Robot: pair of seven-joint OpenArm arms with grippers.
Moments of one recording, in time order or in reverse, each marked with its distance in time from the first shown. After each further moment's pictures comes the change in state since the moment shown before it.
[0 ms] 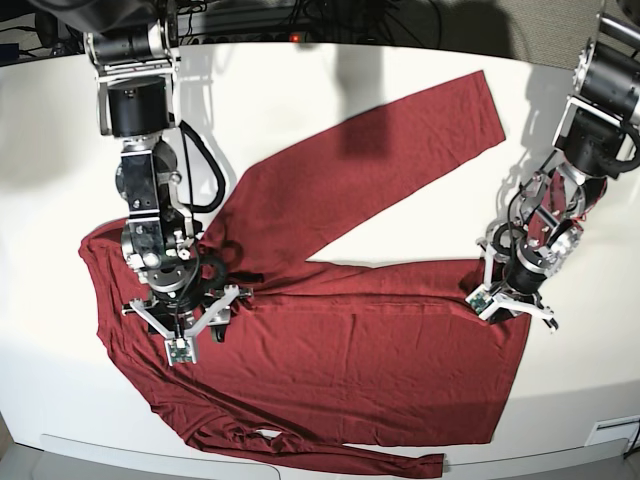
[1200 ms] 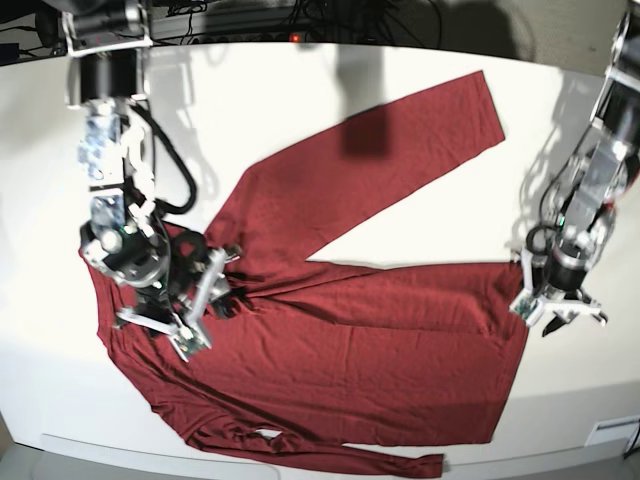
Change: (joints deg) left arm 11.1 -12.4 0.0 26.9 -9.3 5.0 12.5; right arm -8.4 8.2 -0.3 28.3 1.3 22.2 -24.4
